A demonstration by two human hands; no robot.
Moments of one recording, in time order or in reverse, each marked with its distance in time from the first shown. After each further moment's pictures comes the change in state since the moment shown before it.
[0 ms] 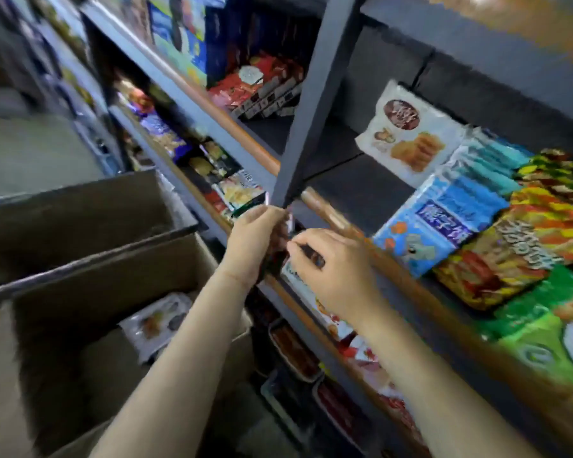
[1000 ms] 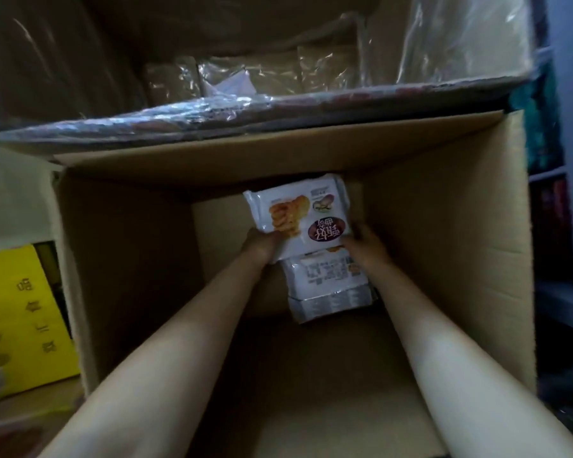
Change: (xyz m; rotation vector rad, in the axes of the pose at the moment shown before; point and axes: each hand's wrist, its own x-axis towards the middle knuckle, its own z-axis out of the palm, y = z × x) left_hand 0.130 -0.372 -0.399 0.104 0.524 -1.029; right_hand -0.054 0.151 0.552 0.268 -0.964 1.212
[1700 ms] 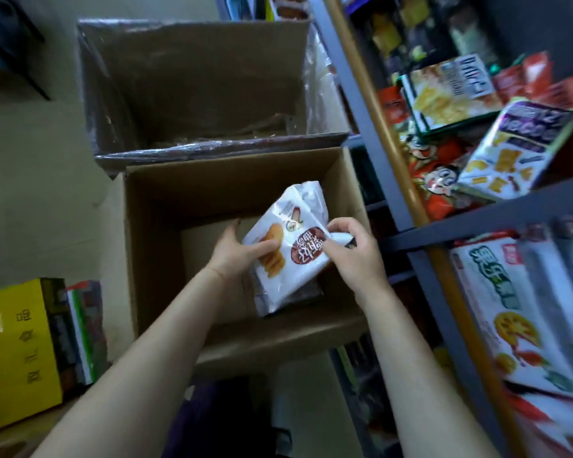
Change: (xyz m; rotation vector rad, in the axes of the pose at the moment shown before) left_hand -0.204 -0.003 -0.004 0.093 0.010 0.481; right_hand -0.246 -0.009 -0.086 0.289 0.172 -0.603
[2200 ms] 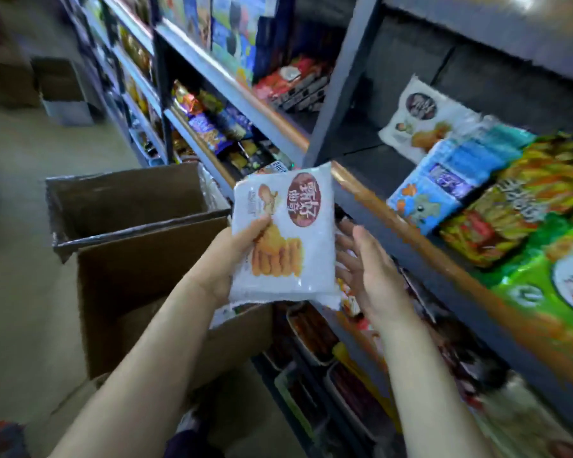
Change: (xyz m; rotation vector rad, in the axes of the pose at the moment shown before) left_hand -0.302 0.089 0.084 -0.444 -0.648 0.388; right_hand -0.271 -0.072 -0.176 0.529 0.227 -0.272
